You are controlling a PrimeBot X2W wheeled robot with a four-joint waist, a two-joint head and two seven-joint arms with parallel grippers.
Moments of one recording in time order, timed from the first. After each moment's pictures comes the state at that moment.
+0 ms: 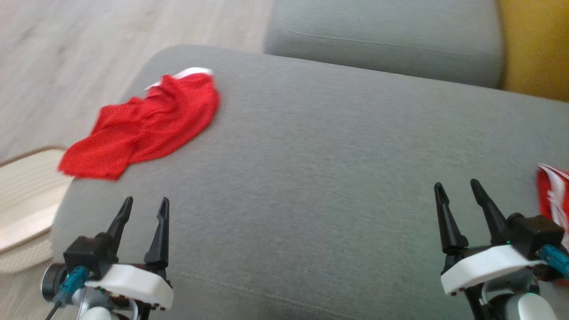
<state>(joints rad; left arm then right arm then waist) 0.03 0.39 -0.41 0.01 -0.47 0.22 -0.23 0.09 -0.04 0.01 -0.07 0.17 0.13 0.07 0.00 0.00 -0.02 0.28</state>
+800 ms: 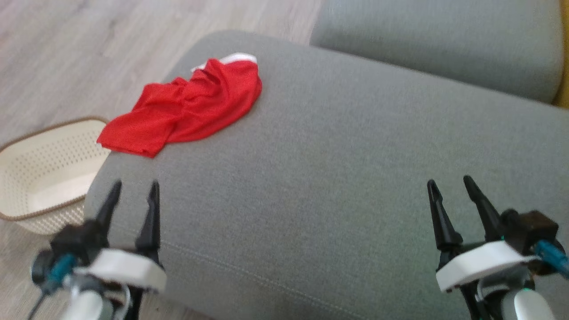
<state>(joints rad) -0.01 0.40 -0.39 0.01 -0.48 0.23 -0.24 0.08 -0.04 0.03 -0.08 0.16 0.13 0.08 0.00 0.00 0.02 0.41</state>
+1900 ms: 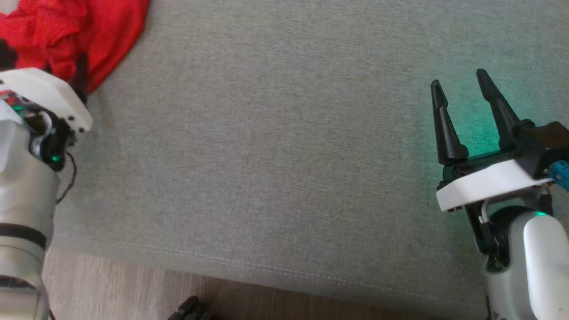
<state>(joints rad) -0.95 0.34 -0.38 1.10 -0.64 -0.13 -0.03 -0.21 -0.05 0.06 -0.19 0.03 0.13 0.18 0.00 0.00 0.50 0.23</state>
